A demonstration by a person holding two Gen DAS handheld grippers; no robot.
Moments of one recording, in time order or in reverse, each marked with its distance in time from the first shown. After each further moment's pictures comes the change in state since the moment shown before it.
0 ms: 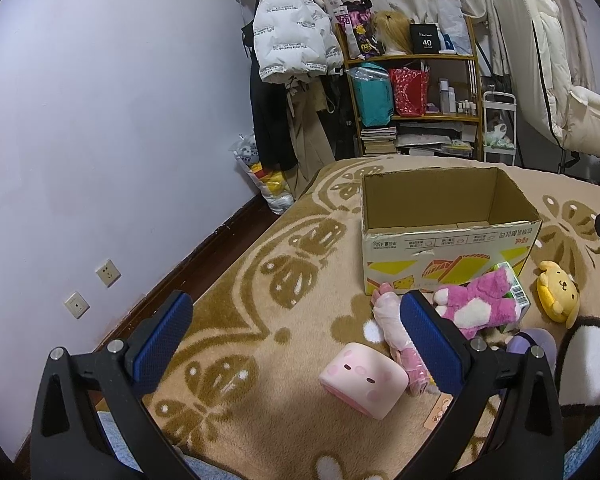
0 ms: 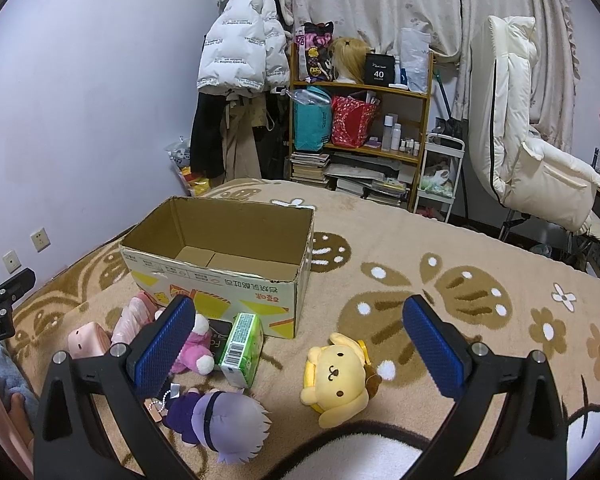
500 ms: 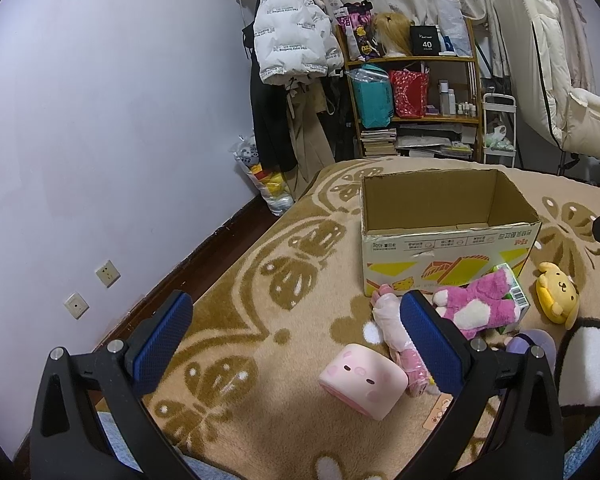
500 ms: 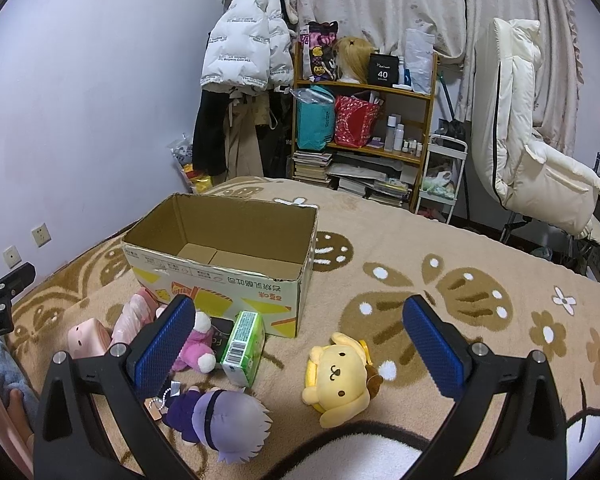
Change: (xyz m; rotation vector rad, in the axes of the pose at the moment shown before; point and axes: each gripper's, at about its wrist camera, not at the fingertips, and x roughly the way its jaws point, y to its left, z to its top) left arm -0.001 0.001 0.001 0.003 -0.002 0.003; right arm 0.000 -0.002 0.000 -0.001 0.001 0.001
